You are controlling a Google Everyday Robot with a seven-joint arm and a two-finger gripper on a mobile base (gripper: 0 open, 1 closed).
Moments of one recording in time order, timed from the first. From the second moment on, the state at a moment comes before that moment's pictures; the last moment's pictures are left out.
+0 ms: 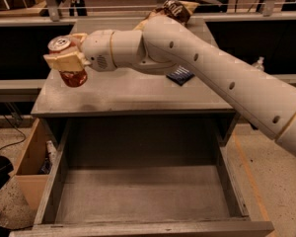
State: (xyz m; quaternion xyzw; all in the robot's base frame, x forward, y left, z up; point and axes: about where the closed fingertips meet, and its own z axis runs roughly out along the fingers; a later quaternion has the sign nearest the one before) arm 0.592 0.216 0.963 -0.52 0.53 0.42 0.52
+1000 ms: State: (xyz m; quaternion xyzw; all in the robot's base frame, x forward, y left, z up) arm 0.433 0.127 0.877 -0.47 0.60 0.43 0.49
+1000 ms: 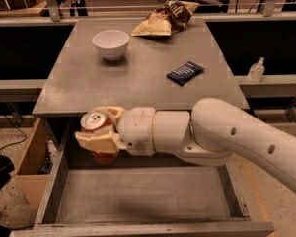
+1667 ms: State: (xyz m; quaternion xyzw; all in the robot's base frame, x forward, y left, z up) arm 0.414 0.099 0.832 -0.45 0.61 0.42 0.49
